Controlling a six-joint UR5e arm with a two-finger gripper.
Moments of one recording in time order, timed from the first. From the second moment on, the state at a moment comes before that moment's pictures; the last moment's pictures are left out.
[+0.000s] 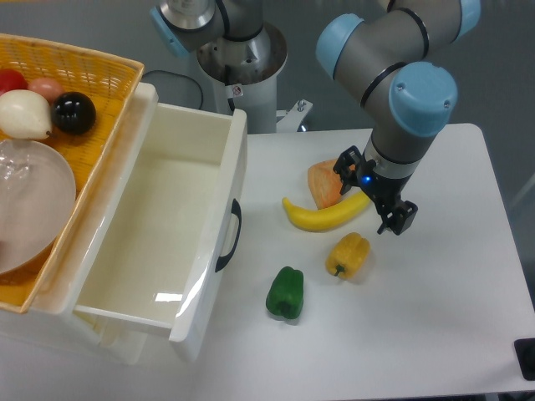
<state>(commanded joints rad) 2.66 -1.91 -1.42 -1.43 1.51 1.51</state>
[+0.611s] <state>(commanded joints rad) 2.63 -1.91 -1.51 -1.32 1.51 1.48</state>
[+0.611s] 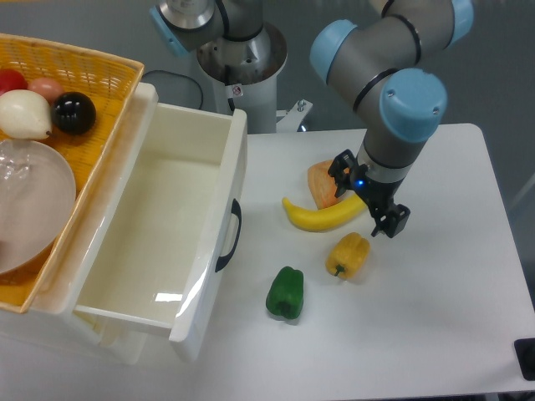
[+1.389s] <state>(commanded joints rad) 2.62 -2.07 -1.51 -1.15 1.51 1.42</state>
